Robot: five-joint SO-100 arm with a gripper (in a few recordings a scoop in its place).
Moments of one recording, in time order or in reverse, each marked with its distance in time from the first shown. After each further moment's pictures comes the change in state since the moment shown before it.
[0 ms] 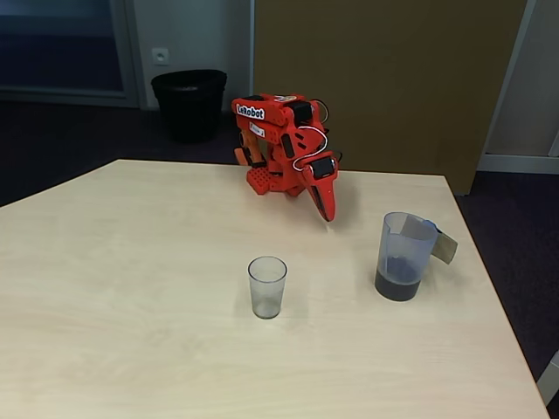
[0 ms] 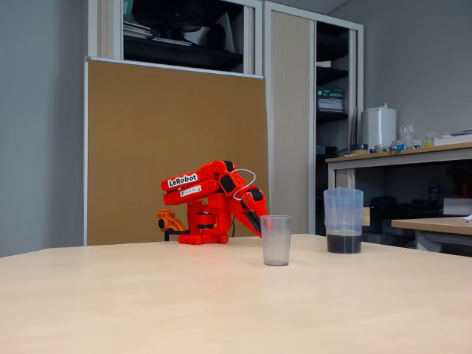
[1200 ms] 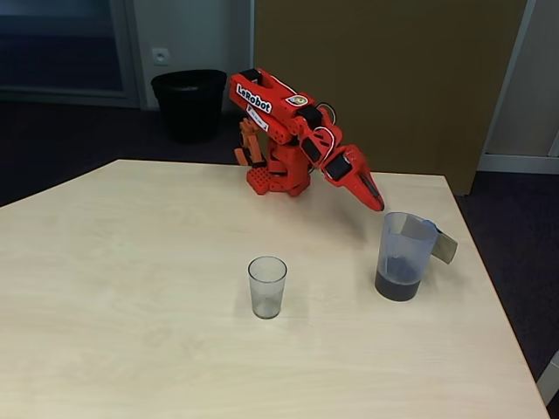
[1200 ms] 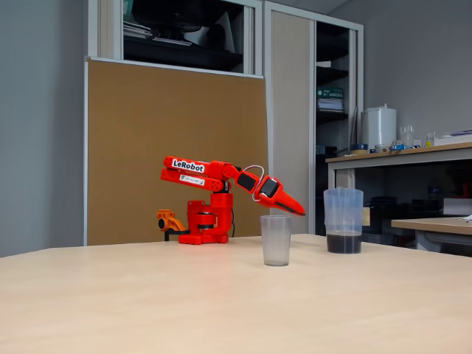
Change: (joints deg) arm -11.2 -25.7 -0.1 -51.2 62.8
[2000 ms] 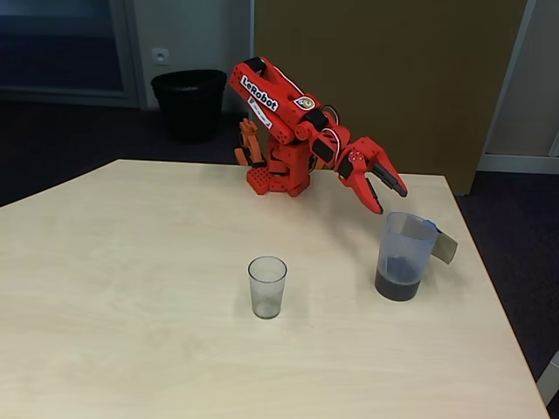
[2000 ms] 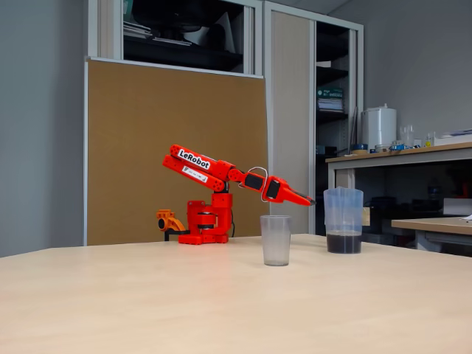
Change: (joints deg) arm -4.4 -11.8 -0.2 -22.6 19.8
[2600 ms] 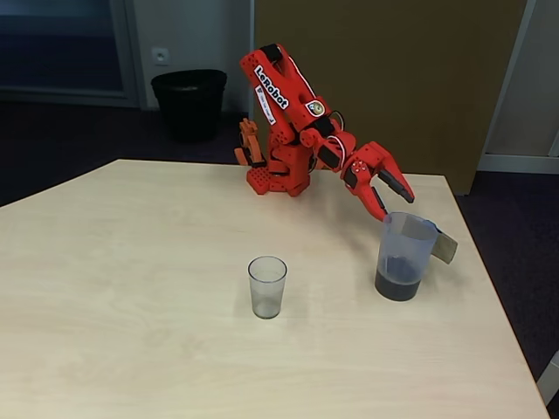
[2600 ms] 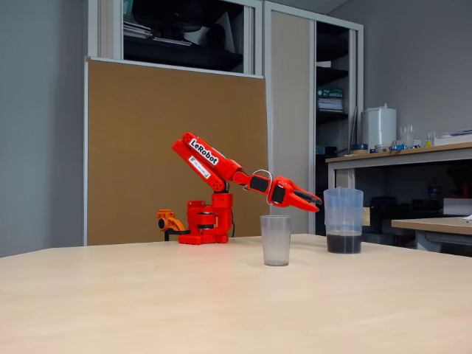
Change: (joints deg) arm -0.4 -21.0 -4.2 -17.4 12.5
